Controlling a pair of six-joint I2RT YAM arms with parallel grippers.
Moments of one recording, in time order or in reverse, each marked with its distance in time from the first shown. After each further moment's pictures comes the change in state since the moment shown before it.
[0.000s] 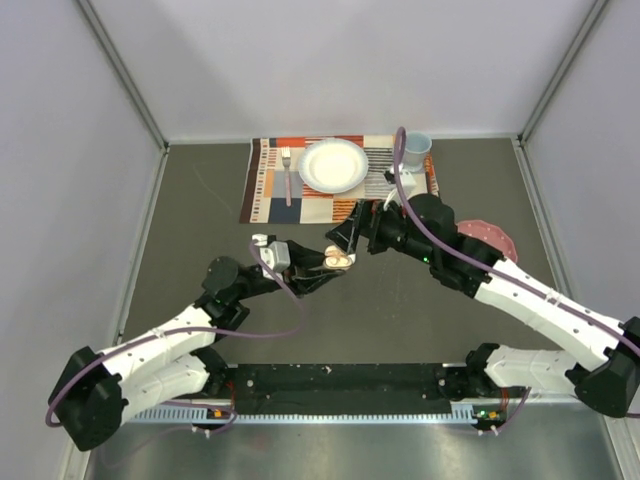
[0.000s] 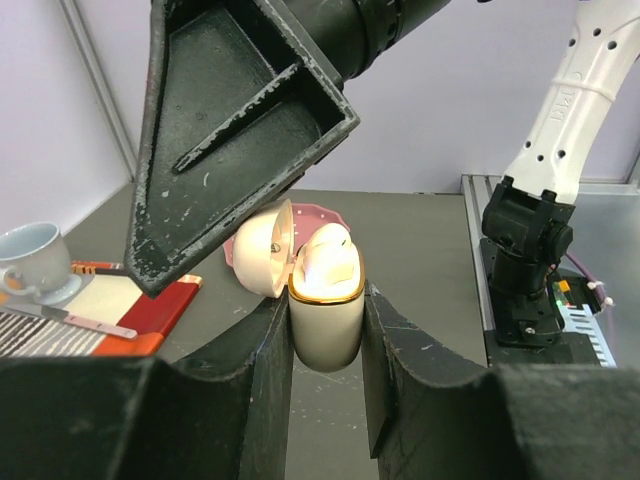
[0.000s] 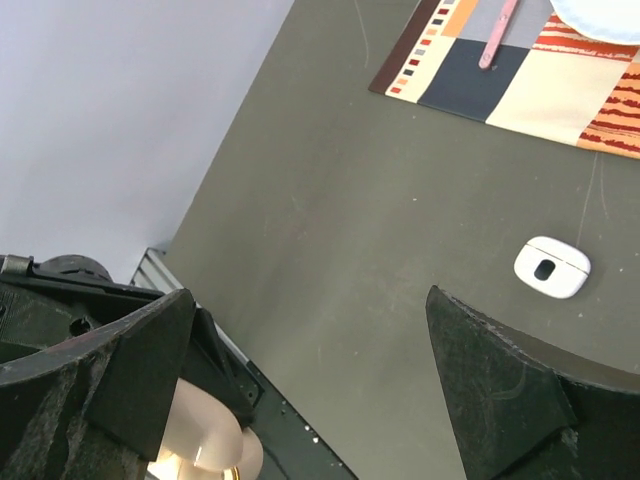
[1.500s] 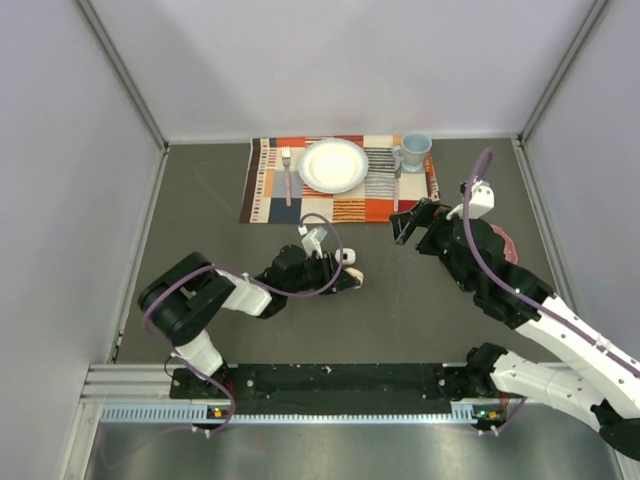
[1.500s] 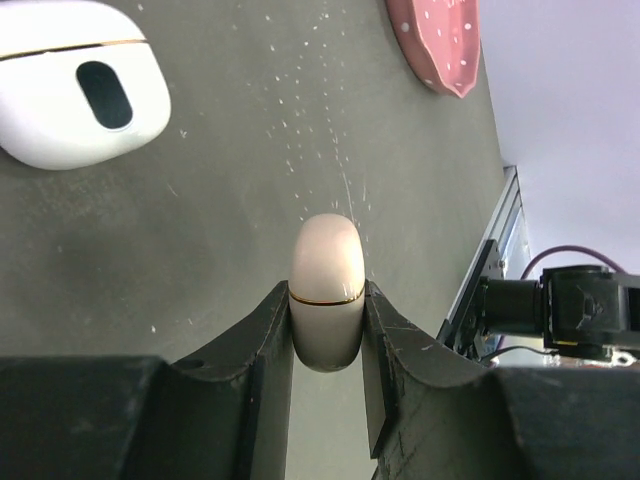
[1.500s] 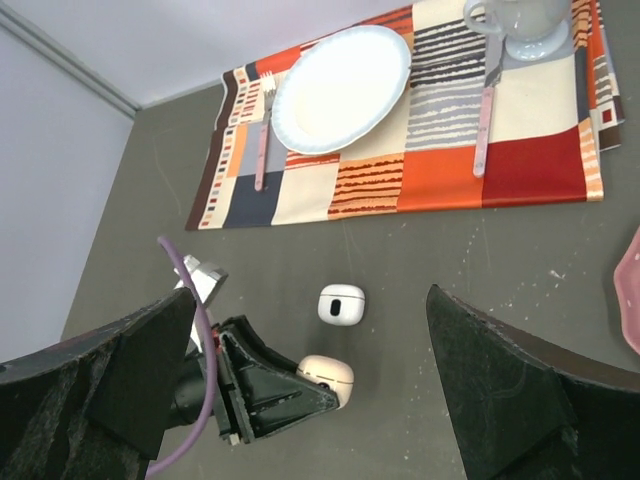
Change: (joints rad) left arm -0.004 0.734 0.059 0.000 -0.277 -0.774; right arm -0.055 -0.291 -0.135 -0.130 0.506 -0.022
